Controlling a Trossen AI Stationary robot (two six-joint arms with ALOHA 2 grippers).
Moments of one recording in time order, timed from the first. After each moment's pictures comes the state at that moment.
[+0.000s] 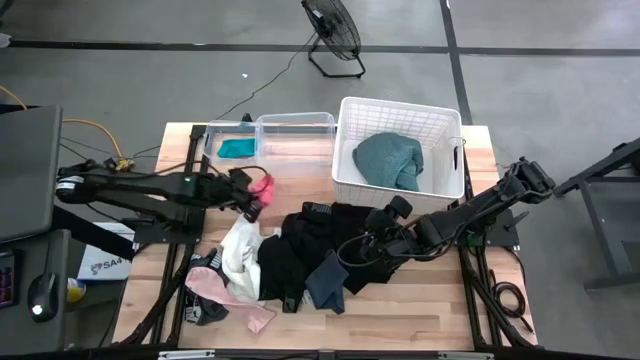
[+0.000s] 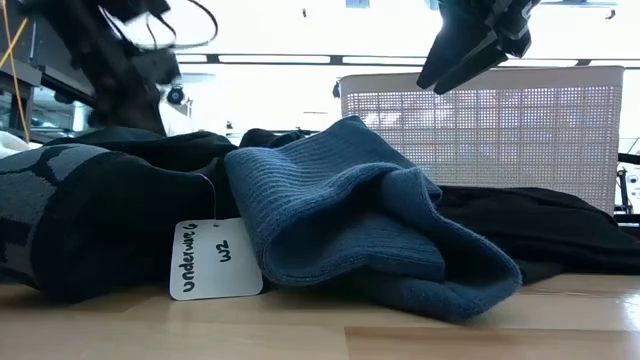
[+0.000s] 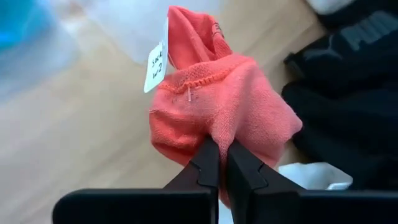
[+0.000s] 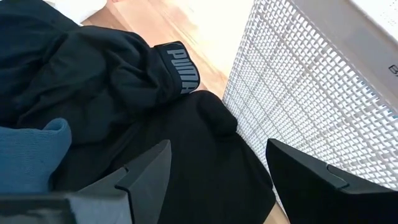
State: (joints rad) left arm 0.02 0.91 0.65 -0.69 -0.37 -0.77; right arm 0.44 1.52 1.15 -0.80 0.78 0.86
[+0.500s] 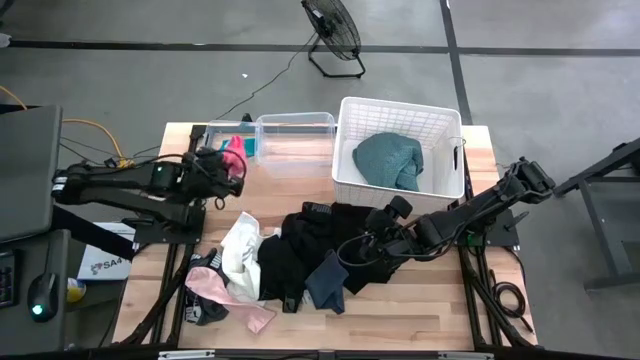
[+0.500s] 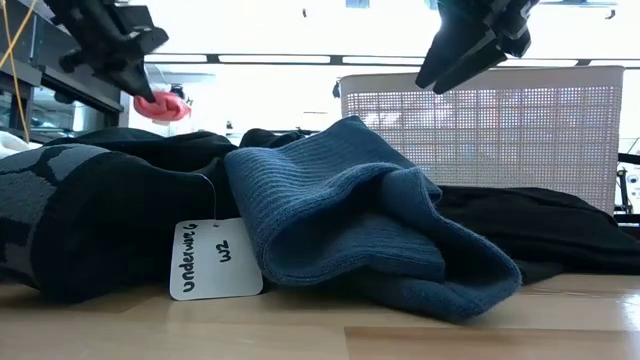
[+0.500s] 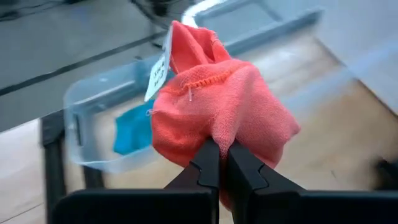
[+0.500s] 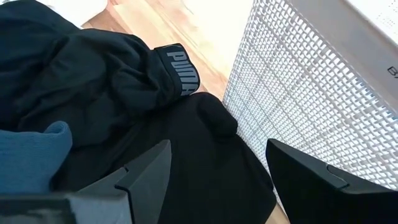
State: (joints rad) left arm 0.01 0.80 0.83 -1.06 -0.85 -0.90; right arm 0.44 1.52 1.15 -0.79 0.78 0.86
